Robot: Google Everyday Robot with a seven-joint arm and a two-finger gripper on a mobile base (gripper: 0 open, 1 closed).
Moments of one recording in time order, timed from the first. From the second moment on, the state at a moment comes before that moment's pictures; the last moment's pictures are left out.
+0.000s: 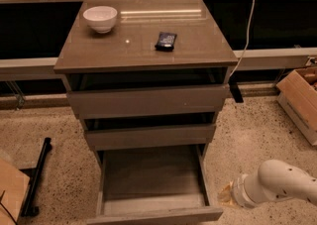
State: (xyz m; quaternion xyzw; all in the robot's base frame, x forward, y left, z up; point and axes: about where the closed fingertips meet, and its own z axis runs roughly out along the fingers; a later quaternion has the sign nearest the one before) arm 0.409 -0.243 0.450 -0.60 0.77 0.11 0.18
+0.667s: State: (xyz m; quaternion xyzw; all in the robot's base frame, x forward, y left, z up) arm 0.407 -0.240 0.437 -0.60 0.77 0.12 0.18
